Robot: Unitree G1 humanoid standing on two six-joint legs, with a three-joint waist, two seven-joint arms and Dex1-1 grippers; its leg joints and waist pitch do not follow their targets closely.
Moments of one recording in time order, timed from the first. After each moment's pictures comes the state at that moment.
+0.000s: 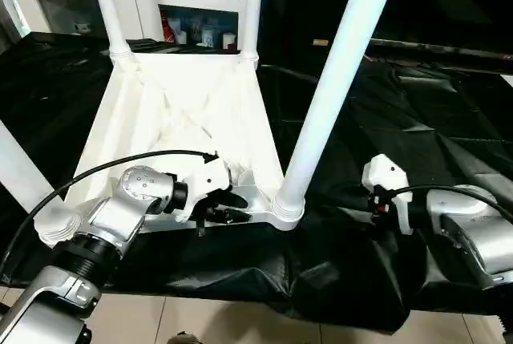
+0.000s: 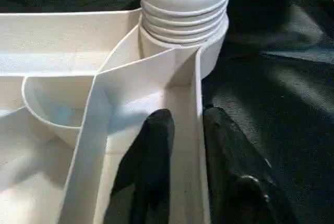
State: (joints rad) left arm -0.55 0.50 -0.39 0.47 -0.09 0.08 -1.19; right arm -0.31 -0.60 0.15 0.11 0.17 0.35 1.14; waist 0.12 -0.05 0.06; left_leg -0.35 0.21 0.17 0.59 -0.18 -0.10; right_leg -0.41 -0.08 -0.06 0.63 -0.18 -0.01
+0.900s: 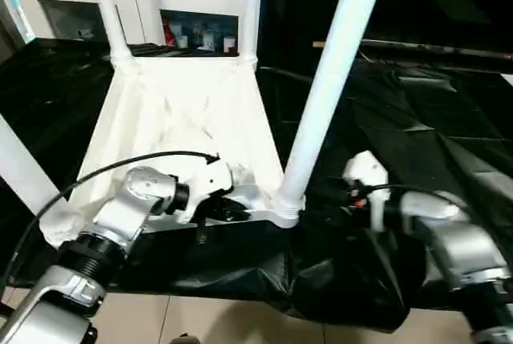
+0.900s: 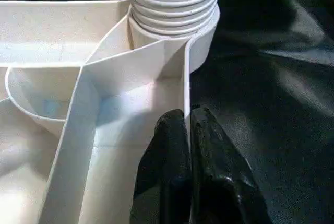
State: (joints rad) left arm -0.54 0.45 -0.37 0.46 -0.05 0.13 -1.18; right arm -0.33 -0.44 0.17 0.21 0.18 0.29 1.00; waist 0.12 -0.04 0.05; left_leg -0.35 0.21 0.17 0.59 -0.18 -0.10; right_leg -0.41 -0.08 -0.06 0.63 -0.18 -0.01
